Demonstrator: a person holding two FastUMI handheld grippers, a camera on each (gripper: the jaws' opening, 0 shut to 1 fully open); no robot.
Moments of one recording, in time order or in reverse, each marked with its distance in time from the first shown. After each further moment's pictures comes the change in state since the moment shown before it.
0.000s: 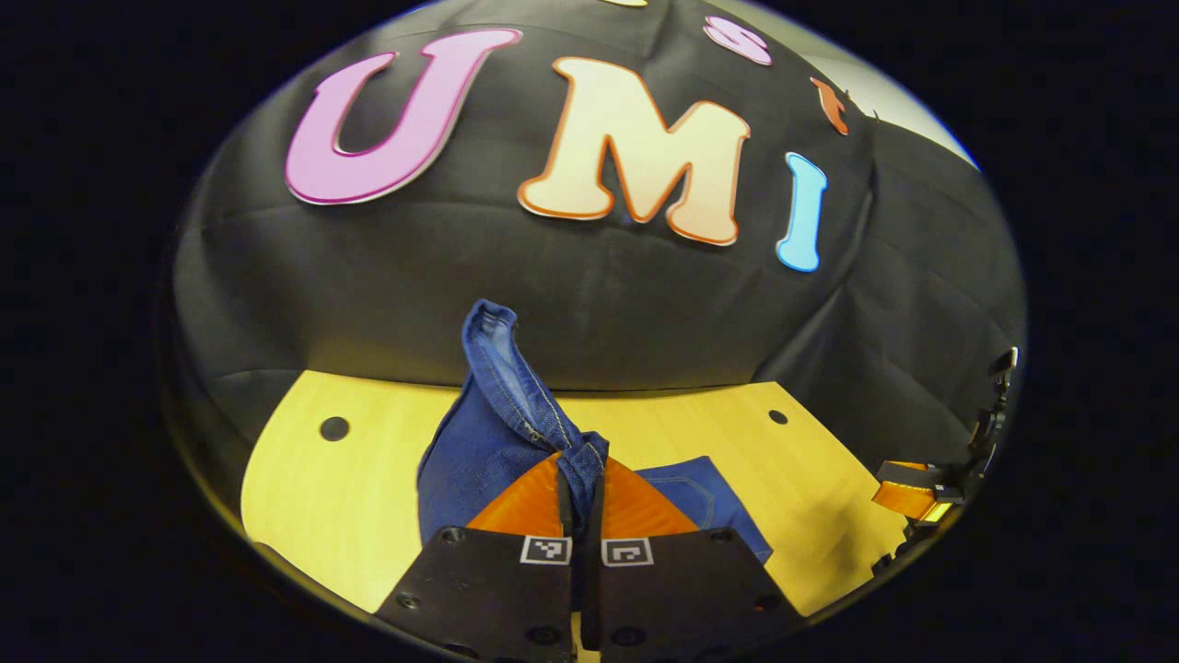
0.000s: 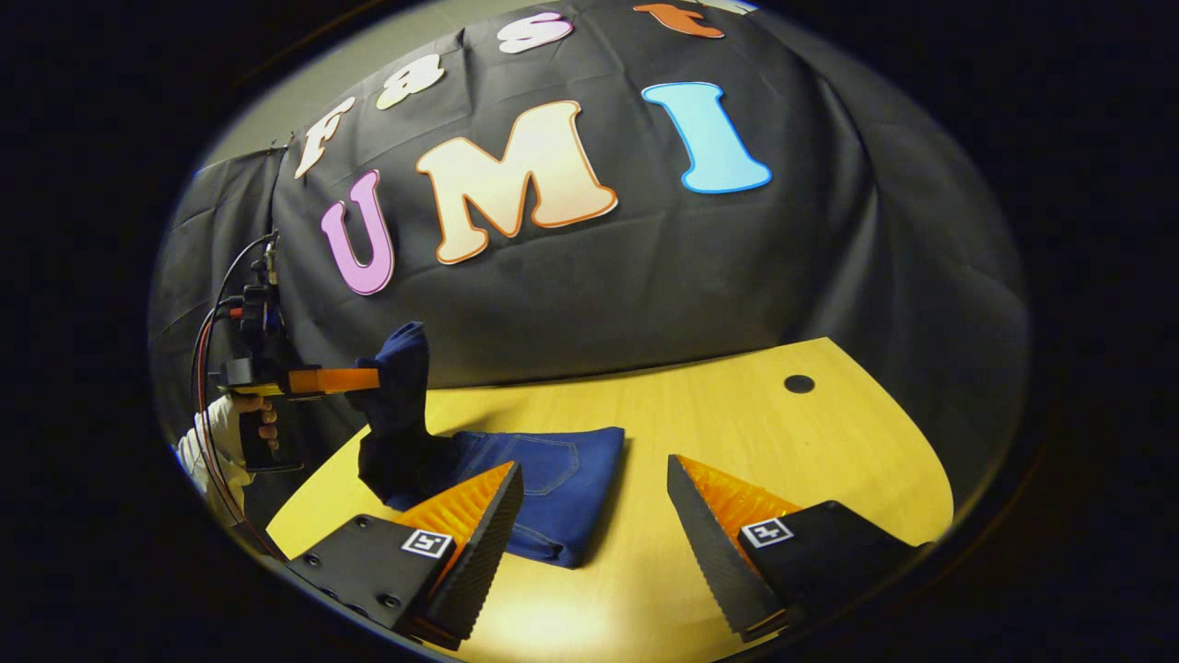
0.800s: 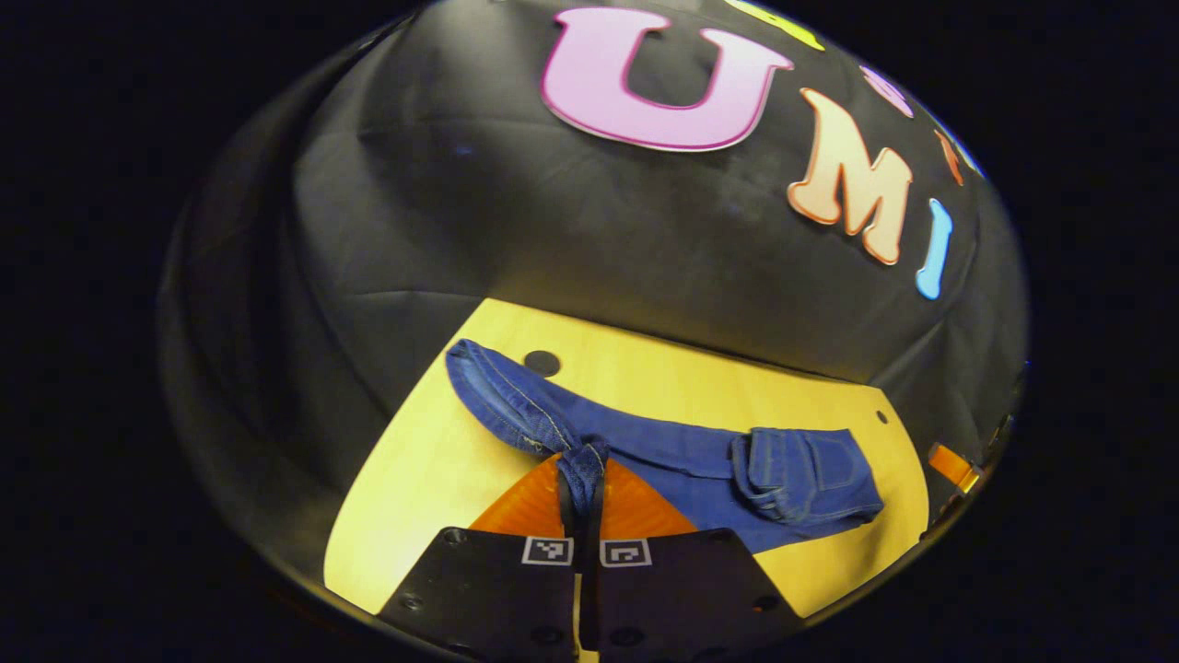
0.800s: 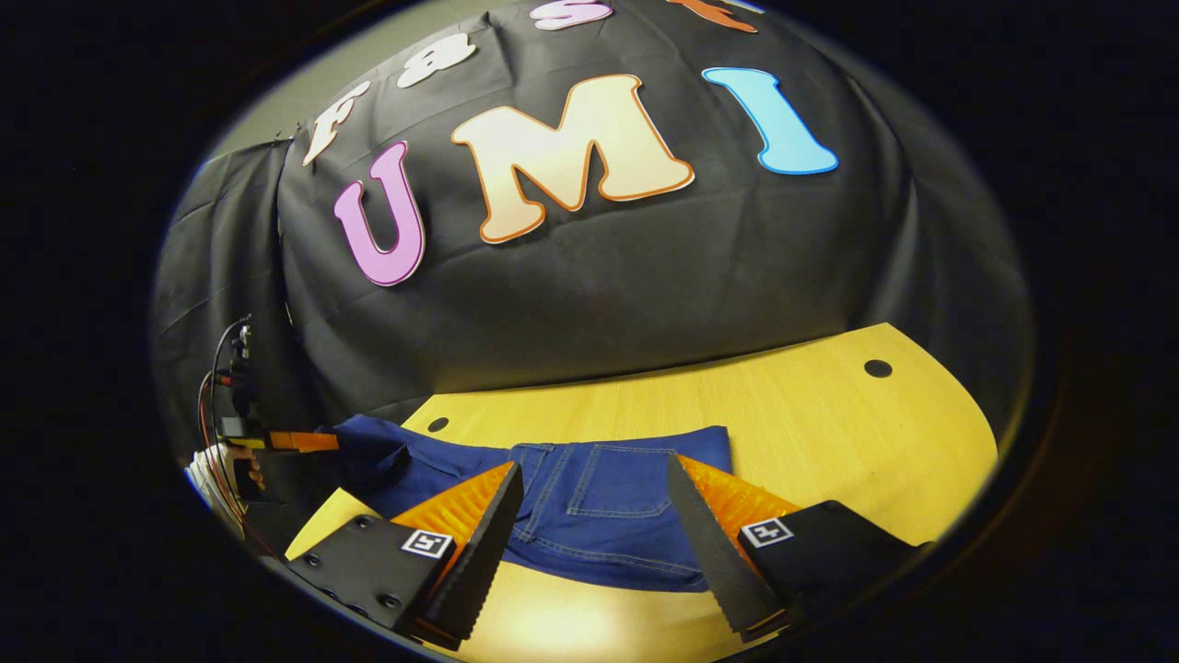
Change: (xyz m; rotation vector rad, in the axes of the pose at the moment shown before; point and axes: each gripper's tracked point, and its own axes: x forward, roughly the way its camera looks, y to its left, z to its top) left arm -0.119 0.239 -0.050 -0.189 0.061 0.277; right arm 0.063 0.125 -0.013 0.023 0.014 0.061
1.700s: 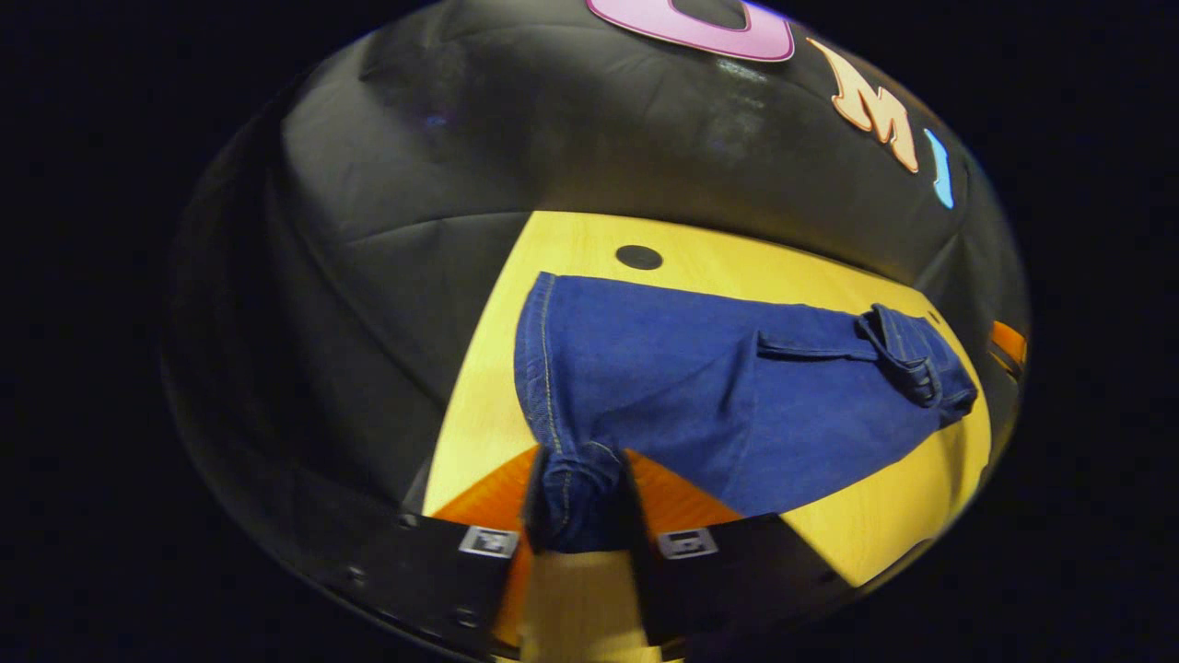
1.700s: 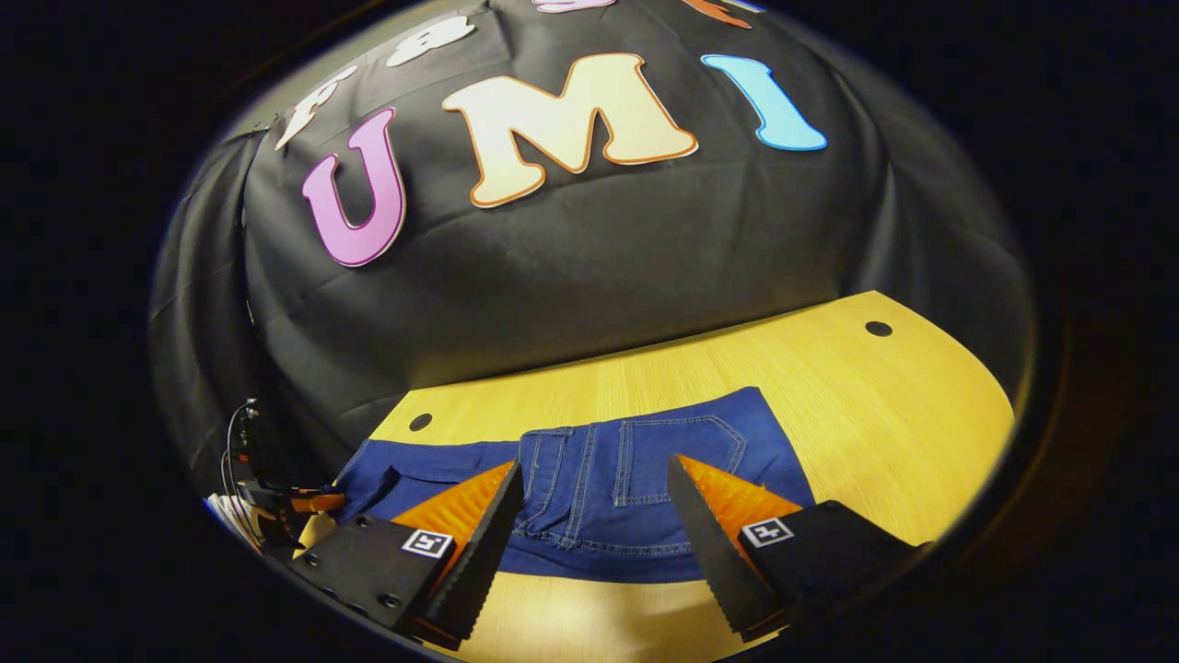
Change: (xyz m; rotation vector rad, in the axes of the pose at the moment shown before) left arm 0.057 0.168 -0.116 0.125 0.206 0.034; right arm 0.046 0.065 -0.049 0.044 0.031 -0.130
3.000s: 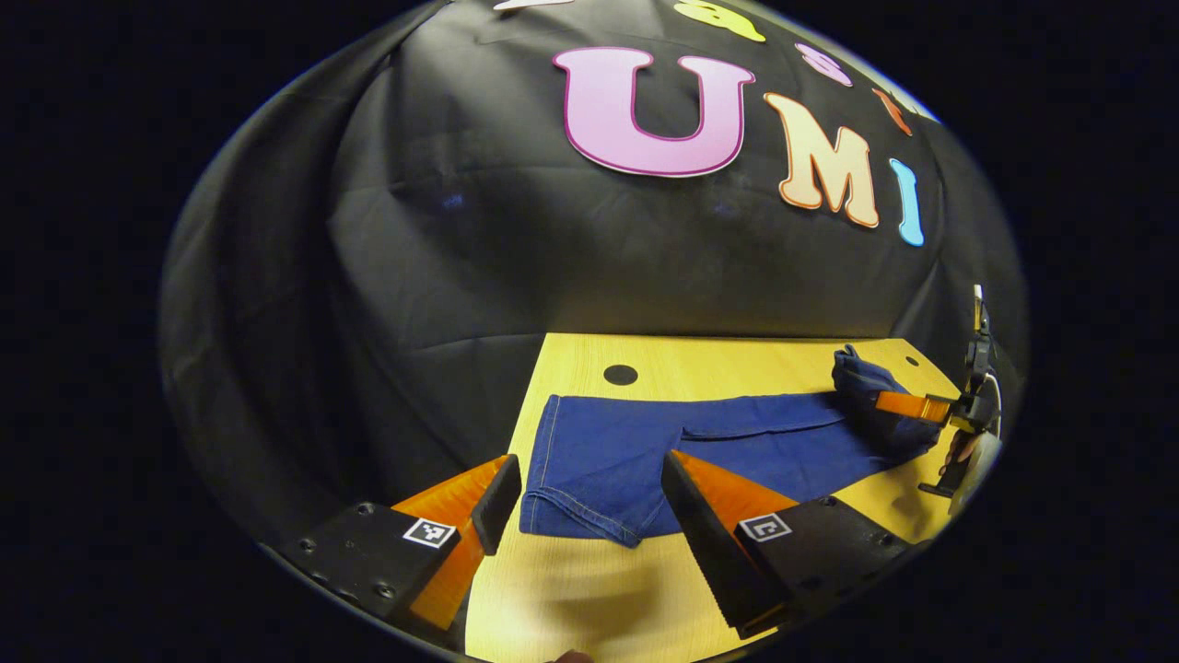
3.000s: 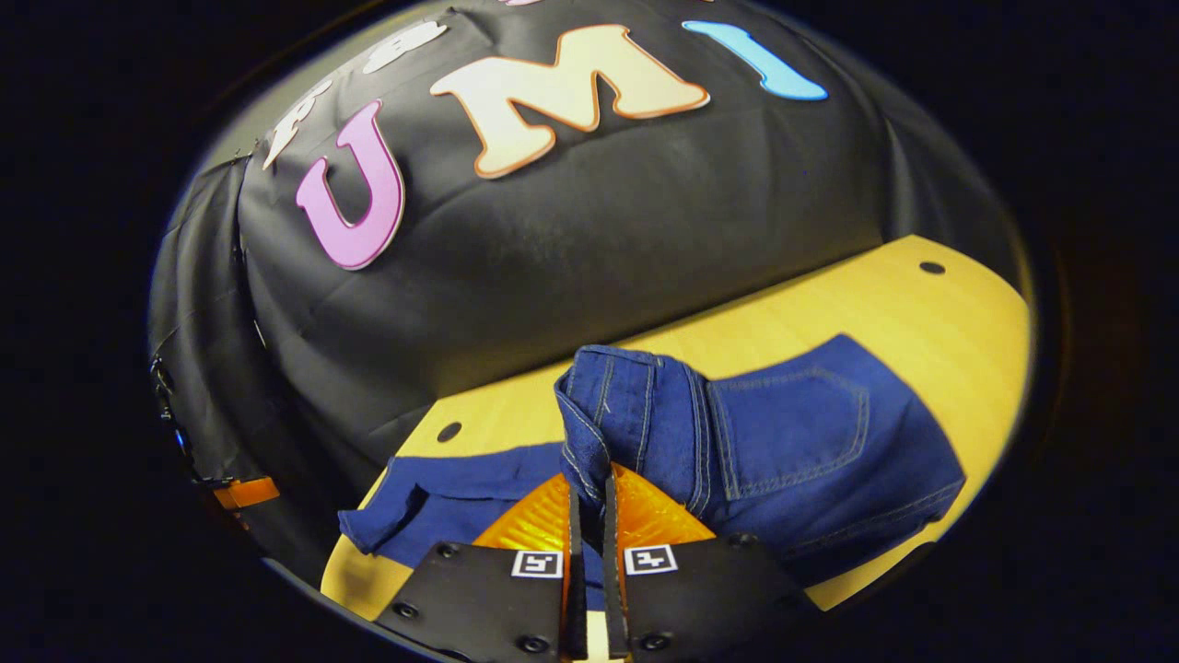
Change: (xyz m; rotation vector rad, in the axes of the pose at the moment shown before) left arm -0.128 -0.014 0.072 0.075 -0.285 0.066; right arm 0.072 0.049 -0.059 0.115 0.038 0.075
